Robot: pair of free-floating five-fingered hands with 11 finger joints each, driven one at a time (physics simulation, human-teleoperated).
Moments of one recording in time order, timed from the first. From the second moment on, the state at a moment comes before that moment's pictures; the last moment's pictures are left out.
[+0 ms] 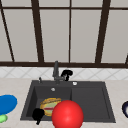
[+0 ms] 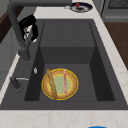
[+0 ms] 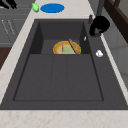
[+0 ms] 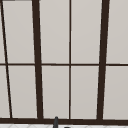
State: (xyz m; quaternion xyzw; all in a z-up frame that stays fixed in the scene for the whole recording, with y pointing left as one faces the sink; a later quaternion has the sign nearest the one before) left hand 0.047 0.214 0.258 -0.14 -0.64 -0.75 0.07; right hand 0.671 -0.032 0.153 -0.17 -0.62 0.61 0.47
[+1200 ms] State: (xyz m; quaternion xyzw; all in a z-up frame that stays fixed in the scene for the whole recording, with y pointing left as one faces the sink) left hand 0.047 0.214 0.258 -0.14 -0.64 -0.75 0.07; right hand 0.666 -0.055 0.123 -0.13 -0.71 0.53 0.44
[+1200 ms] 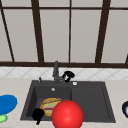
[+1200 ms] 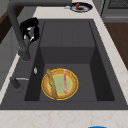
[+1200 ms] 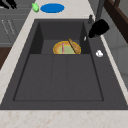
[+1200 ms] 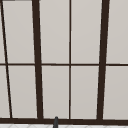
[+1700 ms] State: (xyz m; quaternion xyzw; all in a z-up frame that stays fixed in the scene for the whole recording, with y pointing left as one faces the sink) left hand 0.047 0.214 0.258 -0.14 -0.64 -0.75 0.07; right hand 0.666 -0.057 0.120 -0.12 -0.72 0.52 0.44
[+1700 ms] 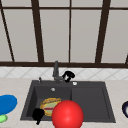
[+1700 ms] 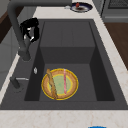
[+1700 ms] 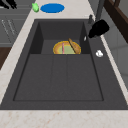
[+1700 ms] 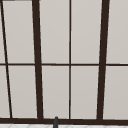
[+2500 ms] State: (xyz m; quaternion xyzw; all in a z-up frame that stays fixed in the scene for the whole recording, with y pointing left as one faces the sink) left hand 0.047 0.214 0.258 -0.14 -0.64 -0.75 0.07; right hand 0.673 -0.066 0.103 -0.08 -0.77 0.47 0.42
